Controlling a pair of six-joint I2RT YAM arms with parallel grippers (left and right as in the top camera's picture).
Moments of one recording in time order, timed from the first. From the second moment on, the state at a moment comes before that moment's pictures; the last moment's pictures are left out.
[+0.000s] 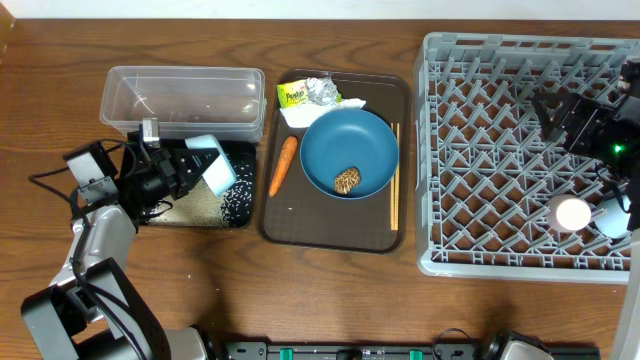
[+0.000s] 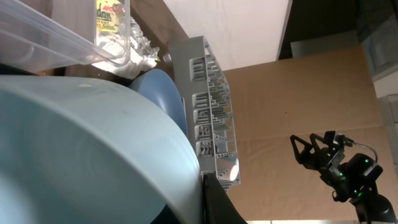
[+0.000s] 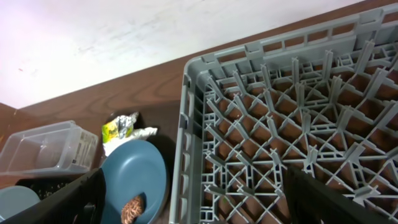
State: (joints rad) left arm 0.47 1.55 0.75 -0.08 1.38 -0.46; right arm -0.38 1.24 1.34 -0.76 -0.57 0.13
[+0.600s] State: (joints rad) left arm 0.13 1.25 0.82 0.74 1.17 -0.99; right arm -0.38 1.24 1.33 -0.72 -0.57 0.13
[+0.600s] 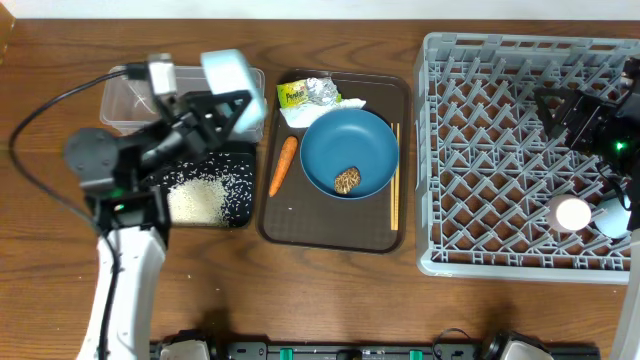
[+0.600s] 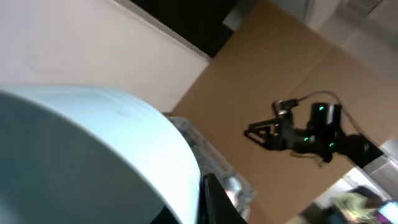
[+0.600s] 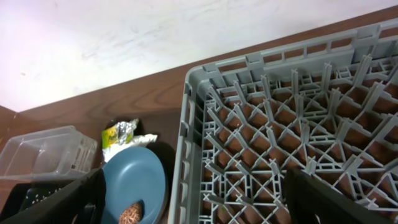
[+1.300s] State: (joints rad) left arm -0.49 1.97 1.32 0.77 1.08 -1.05; right arm -0.38 1.24 1.33 -0.75 -0.46 0.13
